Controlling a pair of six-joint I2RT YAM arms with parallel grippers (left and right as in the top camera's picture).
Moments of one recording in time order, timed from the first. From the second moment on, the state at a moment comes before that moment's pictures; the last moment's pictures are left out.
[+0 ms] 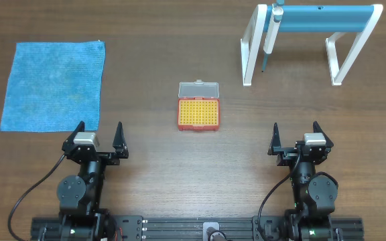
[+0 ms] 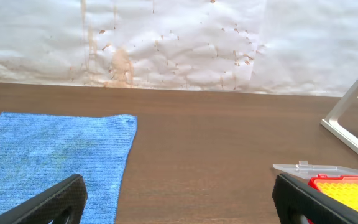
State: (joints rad) left arm -0.02 0.00 0.01 -0.07 0.02 -0.08; right arm 0.02 0.00 0.01 -0.06 0.00 -0.05
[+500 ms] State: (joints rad) left arm -0.02 0.00 0.01 -0.07 0.02 -0.08; right arm 0.02 0.00 0.01 -0.06 0.00 -0.05
